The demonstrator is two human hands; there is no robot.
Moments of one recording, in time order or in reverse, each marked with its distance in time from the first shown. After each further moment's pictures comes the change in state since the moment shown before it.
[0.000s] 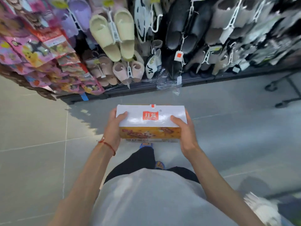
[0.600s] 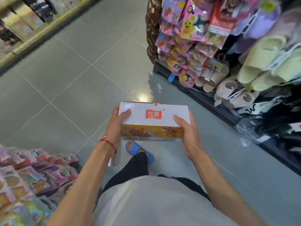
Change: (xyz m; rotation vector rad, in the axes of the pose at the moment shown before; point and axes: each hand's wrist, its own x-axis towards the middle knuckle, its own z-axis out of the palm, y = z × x) left_hand -0.082 -0.035 -0.315 -0.453 0.639 0.080; right_hand -0.022 0.077 0.328 -0.413 -0.732 0.127
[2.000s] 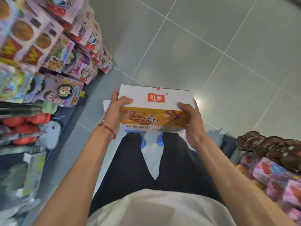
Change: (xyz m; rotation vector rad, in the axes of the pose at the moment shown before) left_hand 0.141 -0.011 -0.132 -0.918 1.040 -0.024; right_hand 0.303 -0.001 0.357 -0.982 -1.044 0.342
